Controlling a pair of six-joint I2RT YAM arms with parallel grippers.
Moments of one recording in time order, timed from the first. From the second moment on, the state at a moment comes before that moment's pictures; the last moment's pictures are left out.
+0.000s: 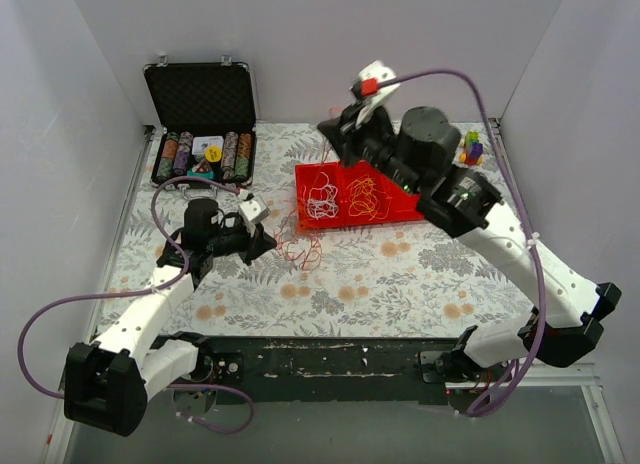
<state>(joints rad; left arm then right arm) -0.27 1.01 0.66 -0.16 0.78 0.27 0.97 1.37 1.69 -0.30 0.08 0.03</state>
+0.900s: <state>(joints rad) -0.27 0.89 0.67 -0.52 0.63 0.50 0.61 1.33 1.73 -0.25 0.37 -0.16</state>
